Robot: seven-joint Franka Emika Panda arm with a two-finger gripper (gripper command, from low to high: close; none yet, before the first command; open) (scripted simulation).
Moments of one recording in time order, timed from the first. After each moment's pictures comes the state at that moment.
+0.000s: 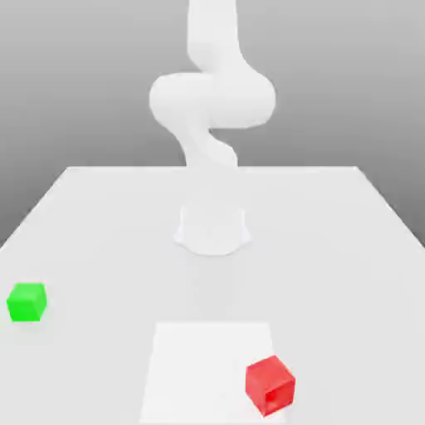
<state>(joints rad) 0.02 -0.71 0.00 -2.32 0.01 2.34 0.76</state>
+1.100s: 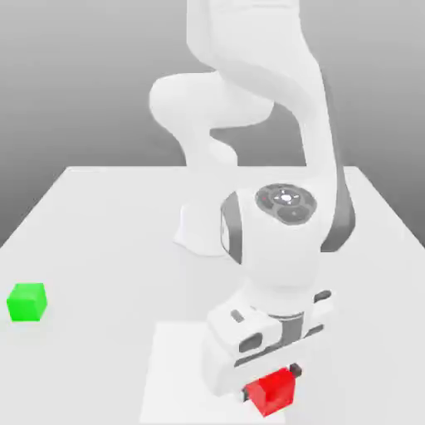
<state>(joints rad) 0.17 0.37 0.01 -2.49 -0.01 2.85 0.48</state>
